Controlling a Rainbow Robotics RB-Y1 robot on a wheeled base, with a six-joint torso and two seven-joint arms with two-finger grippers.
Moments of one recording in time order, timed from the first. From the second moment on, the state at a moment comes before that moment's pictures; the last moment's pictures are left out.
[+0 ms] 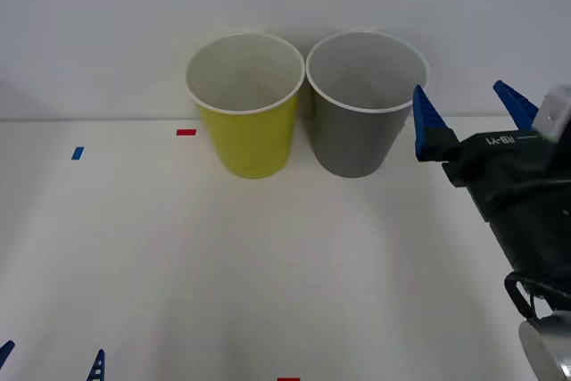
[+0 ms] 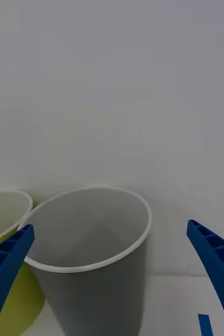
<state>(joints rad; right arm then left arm) 0.28 -0.34 0.12 -2.45 0.00 0.34 1.19 1.14 0.39 -0.13 -2.08 0.10 -0.61 -1.56</state>
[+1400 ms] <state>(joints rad) 0.90 -0.53 0.08 -2.02 -0.12 -0.56 1.20 1.14 0.39 -0.13 -2.08 0.10 -0.61 -1.56</state>
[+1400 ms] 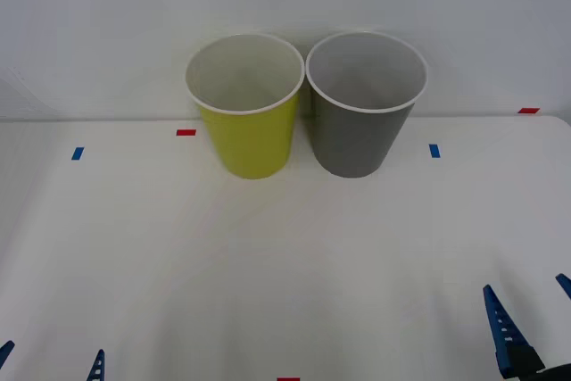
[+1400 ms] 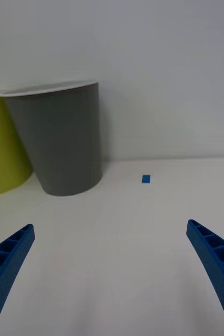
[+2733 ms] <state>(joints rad) 1.06 -0.55 0.15 -2.02 -0.12 -0.56 1.18 1.14 0.39 -0.13 -2.08 0.10 -0.61 -1.56</state>
